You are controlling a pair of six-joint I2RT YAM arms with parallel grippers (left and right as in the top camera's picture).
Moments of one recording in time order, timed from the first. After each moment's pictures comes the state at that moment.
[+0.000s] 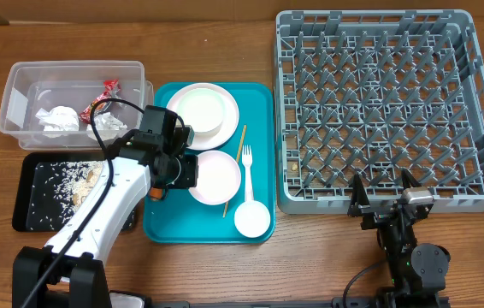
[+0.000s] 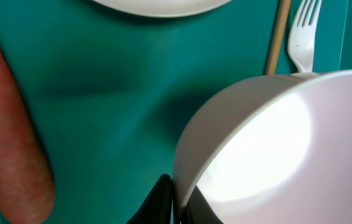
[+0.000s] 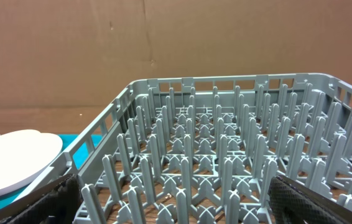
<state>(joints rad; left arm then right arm) -0.21 1.53 0.98 -0.77 0.20 -0.18 0.04 0.01 0.02 -0.03 -0.07 0.07</state>
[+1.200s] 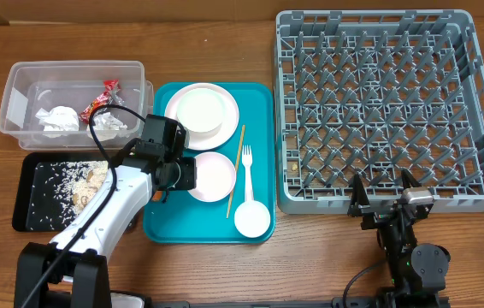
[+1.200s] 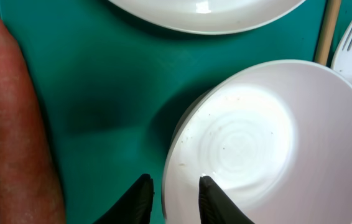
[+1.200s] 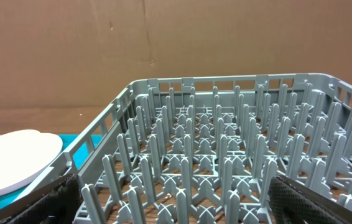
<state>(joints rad) -0.21 1.53 0.88 -0.60 0.14 -0.23 0.04 0.01 0.02 -0.03 -0.07 0.07</state>
